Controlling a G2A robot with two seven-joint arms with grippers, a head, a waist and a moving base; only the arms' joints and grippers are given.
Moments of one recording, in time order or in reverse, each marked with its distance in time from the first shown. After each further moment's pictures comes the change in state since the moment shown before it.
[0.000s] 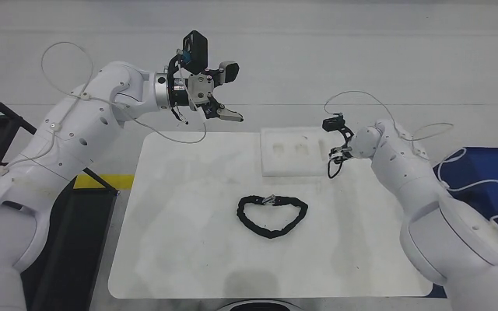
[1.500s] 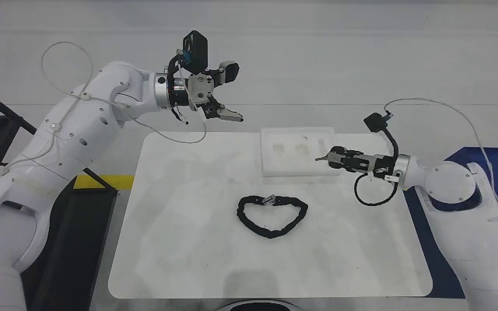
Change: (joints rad) left arm 0.000 0.000 0.000 0.000 0.000 0.000 0.000; right arm -0.820 0.423 0.836 -1.410 0.497 0.168 0.183
